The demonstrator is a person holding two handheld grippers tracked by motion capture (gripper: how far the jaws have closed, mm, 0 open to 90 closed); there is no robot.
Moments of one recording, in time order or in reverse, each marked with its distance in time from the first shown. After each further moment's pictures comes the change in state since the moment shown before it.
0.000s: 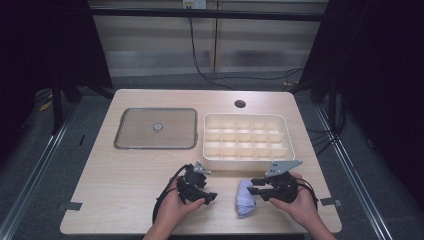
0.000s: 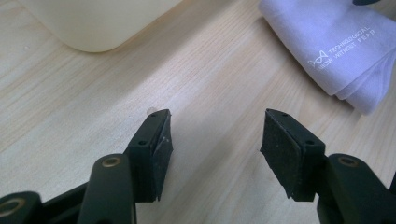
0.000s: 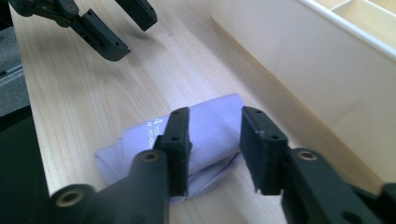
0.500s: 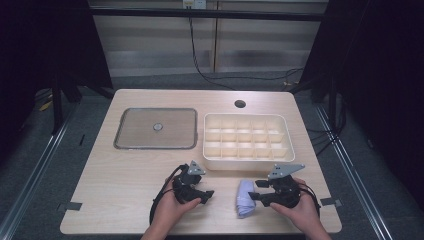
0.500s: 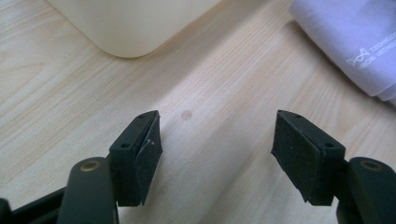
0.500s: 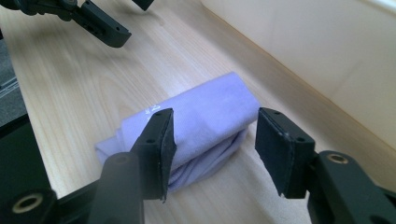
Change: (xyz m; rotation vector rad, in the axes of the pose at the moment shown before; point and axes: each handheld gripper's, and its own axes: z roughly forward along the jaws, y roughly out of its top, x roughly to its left) left arm 0.014 -0.011 0.005 -0.068 0.059 0.035; right arm 0.004 -0.012 -0.001 0.006 -0.032 0.079
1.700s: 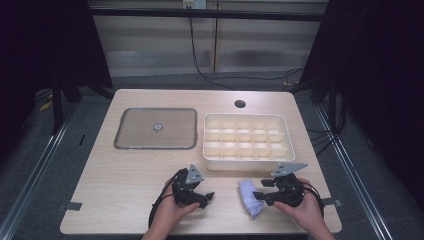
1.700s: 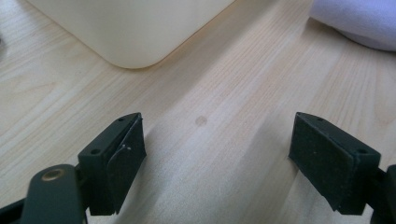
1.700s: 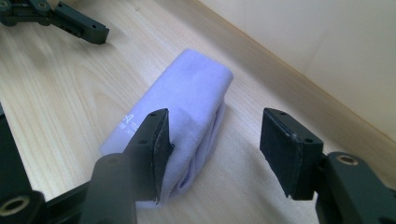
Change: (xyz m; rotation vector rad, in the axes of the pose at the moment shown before) left arm 0.001 -0.017 0.010 -0.108 0.049 0.097; right arm -0.011 -0.005 -0.003 0.041 -0.035 0.043
